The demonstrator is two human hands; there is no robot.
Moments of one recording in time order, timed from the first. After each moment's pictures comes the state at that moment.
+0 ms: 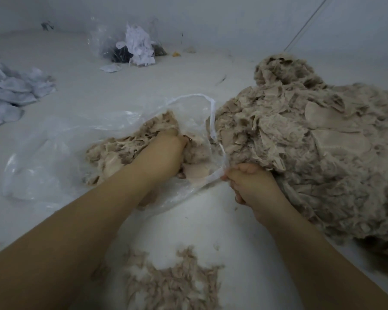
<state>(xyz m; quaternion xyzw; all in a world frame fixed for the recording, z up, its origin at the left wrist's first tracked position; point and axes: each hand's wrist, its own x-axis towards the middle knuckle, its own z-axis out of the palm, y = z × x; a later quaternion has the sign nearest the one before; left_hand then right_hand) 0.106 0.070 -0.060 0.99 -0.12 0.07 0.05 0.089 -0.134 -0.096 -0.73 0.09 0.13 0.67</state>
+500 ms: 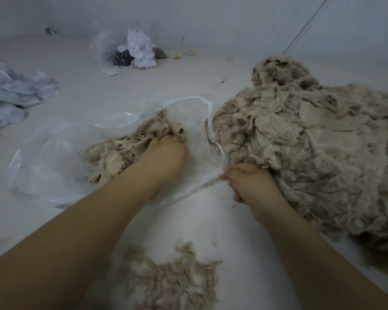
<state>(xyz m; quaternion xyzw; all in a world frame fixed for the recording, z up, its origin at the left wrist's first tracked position) 0.102 0.055 -0.060 0.99 -0.07 0.00 -0.09 0.088 -0.135 -0.099 -0.72 0.08 0.12 0.68</state>
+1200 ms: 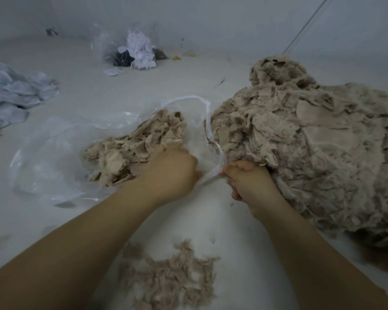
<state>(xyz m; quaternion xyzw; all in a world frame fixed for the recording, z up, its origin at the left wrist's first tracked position) 0.070 0.041 -0.066 0.99 -0.14 0.05 -0.03 0.090 -0.136 -0.102 -0.72 0.07 0.12 0.68</state>
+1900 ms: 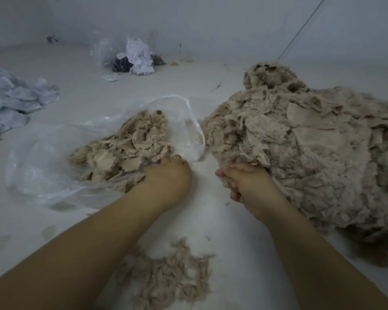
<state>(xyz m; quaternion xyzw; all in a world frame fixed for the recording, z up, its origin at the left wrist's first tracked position) 0.058 0.024 -0.063 0.98 -0.01 -0.11 -0.14 0.079 -0.149 -0.090 -0.71 0.05 0.15 0.69</state>
